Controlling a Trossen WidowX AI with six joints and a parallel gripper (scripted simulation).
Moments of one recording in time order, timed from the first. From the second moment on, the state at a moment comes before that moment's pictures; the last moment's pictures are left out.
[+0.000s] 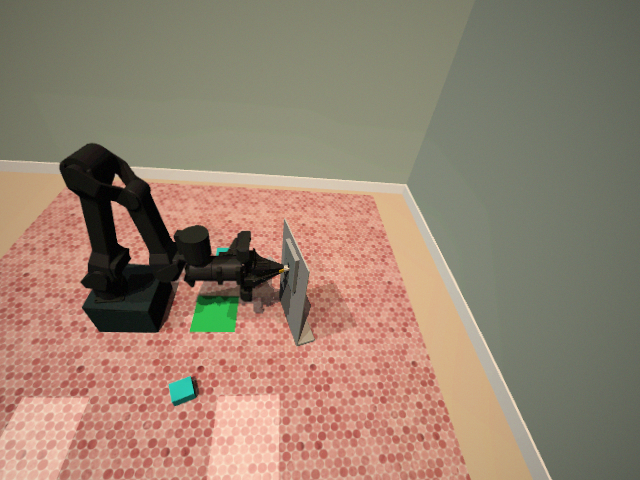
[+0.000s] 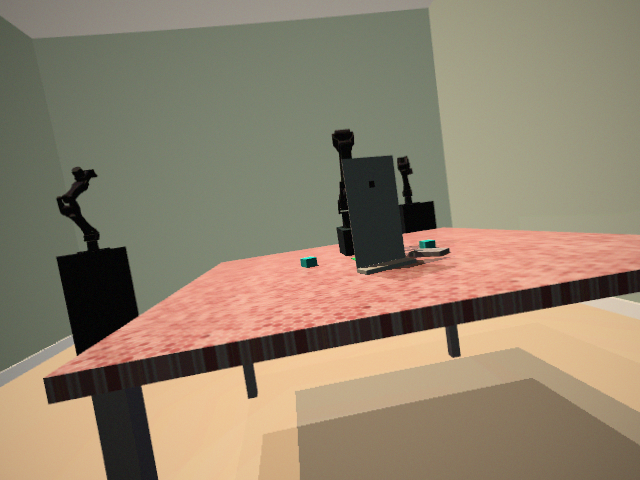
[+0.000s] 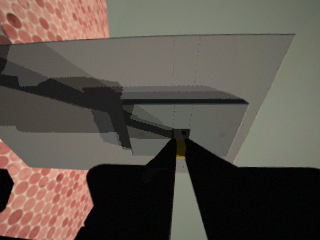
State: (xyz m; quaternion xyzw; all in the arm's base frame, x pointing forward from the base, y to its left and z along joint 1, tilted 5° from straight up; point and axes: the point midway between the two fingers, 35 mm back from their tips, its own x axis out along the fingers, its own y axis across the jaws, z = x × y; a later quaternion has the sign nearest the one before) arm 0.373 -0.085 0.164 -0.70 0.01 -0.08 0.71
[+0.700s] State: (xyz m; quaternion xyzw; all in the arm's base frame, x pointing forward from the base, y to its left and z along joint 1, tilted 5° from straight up) arm 0.359 -0.089 0.164 -0.70 0.01 -0.08 0.71
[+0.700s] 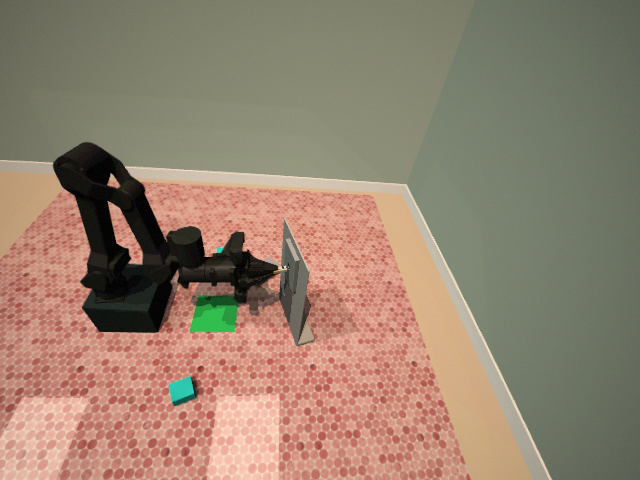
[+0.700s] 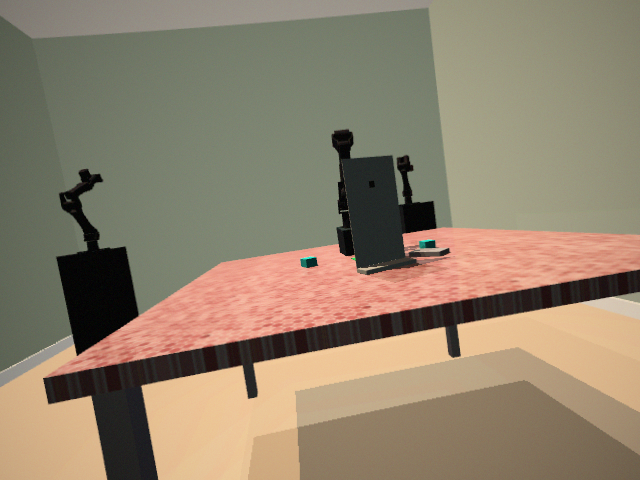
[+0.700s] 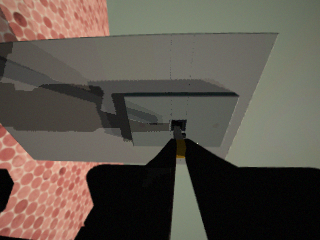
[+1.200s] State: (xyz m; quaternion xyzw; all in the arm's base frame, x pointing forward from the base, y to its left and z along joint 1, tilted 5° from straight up) arm 0.349 -0.092 0.162 -0.70 0.01 -0.08 0.71
